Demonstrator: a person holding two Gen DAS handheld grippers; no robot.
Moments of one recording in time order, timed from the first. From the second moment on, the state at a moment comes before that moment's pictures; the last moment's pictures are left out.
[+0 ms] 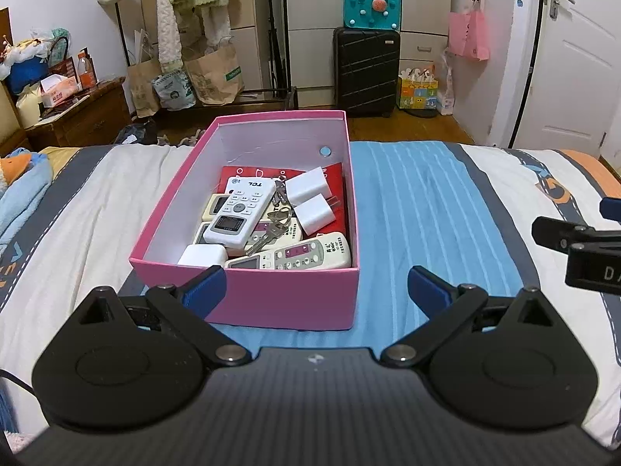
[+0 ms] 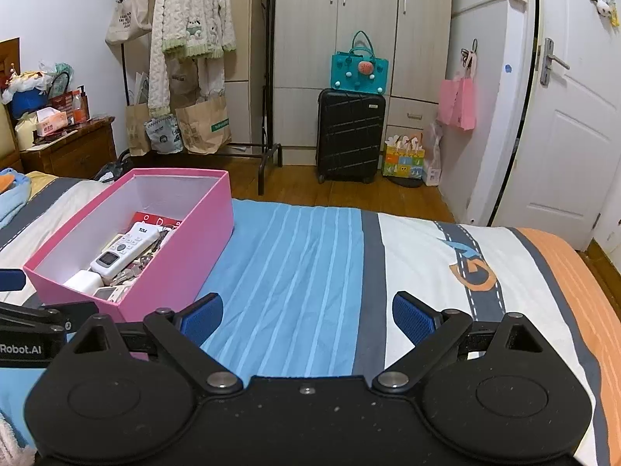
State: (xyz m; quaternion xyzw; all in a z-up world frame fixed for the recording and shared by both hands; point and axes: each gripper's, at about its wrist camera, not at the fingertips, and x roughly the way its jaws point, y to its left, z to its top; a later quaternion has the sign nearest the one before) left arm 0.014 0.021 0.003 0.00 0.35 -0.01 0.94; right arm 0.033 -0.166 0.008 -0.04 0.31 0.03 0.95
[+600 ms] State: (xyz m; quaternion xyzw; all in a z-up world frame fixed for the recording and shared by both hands) left arm 0.013 0.029 0.000 0.00 0.36 0.00 0.93; right arm 0.040 -0.172 0.002 -0.02 0.33 0.02 0.95
